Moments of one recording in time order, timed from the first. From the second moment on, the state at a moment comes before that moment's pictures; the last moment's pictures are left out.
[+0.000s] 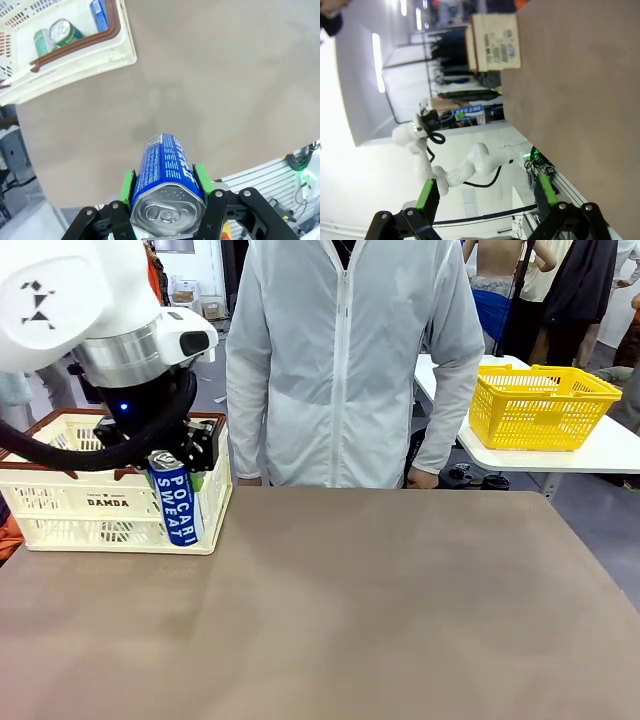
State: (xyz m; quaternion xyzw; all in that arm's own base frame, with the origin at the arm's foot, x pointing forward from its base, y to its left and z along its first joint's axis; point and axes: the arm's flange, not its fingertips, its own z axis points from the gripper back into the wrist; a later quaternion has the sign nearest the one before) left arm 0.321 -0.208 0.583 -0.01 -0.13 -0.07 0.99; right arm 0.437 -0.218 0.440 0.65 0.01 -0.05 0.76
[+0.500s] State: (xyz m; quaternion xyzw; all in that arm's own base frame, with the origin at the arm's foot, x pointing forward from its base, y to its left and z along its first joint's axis) left arm 0.341 -0.211 0.581 -0.01 -0.12 -0.07 0.99; right arm 0.437 -0.219 0.440 0.65 0.01 -0.05 0.76
